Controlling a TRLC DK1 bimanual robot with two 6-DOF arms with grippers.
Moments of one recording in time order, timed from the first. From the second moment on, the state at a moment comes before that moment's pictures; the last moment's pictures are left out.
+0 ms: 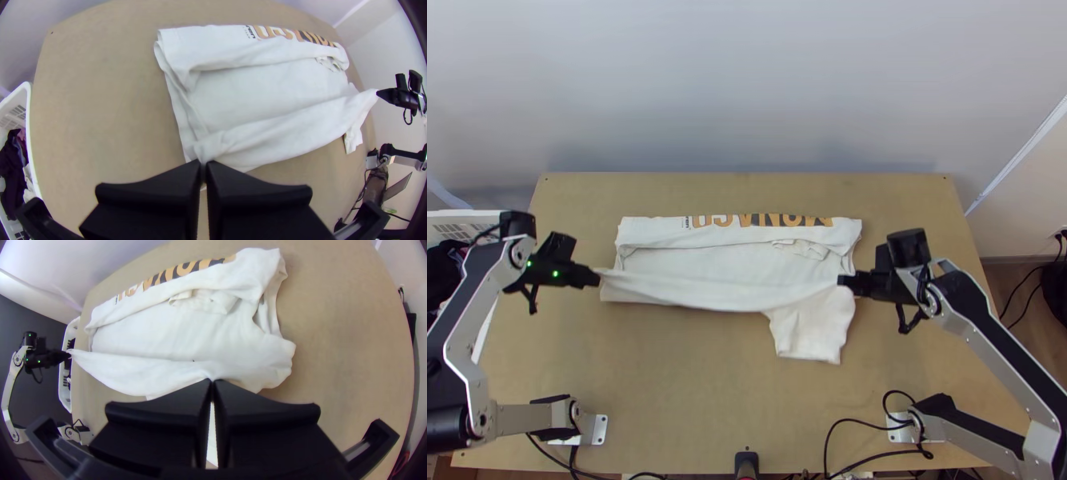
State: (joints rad) left arm 0.22 1.43 1.09 -0.87 0.37 0.43; right arm 0.35 1.18 0.95 -0.72 -0.18 0.47
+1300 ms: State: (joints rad) left arm 0.13 2.02 1.62 -0.77 0.36 0.23; right arm 0.20 2.01 1.50 -0.51 -0.10 0.44
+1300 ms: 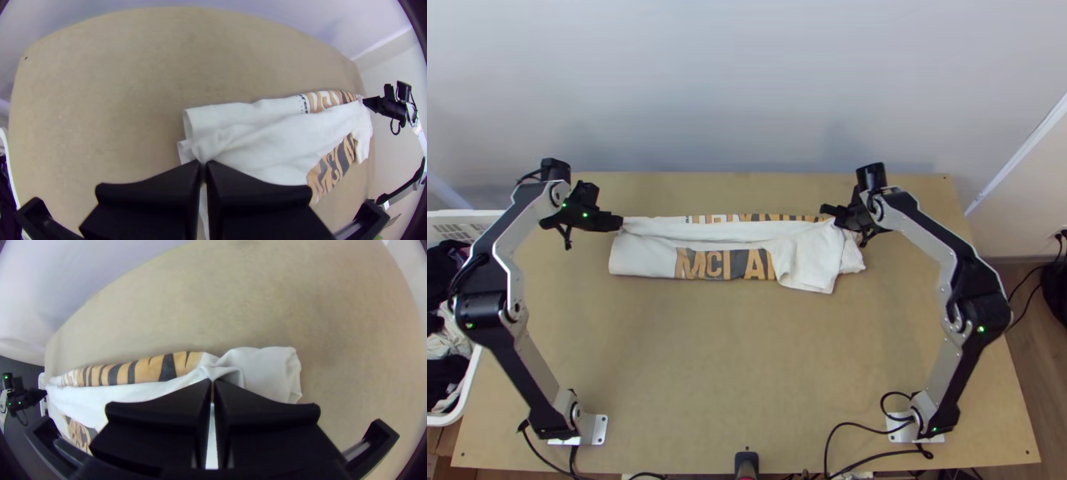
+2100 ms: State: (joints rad) left arm 0.23 2.03 1.58 -0.67 0.42 0.18; right arm 0.21 1.85 1.41 -0.49 -0.07 0.44
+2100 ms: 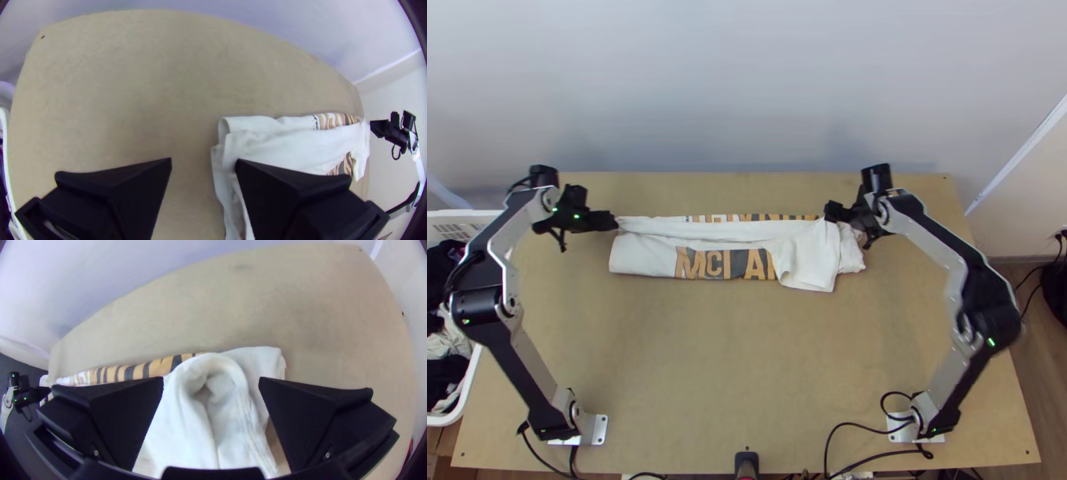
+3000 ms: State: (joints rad) left arm 0.41 2.01 1.45 -0.98 0.85 0.36; right arm 0.24 1.48 1.18 -0.54 -0.08 0.48
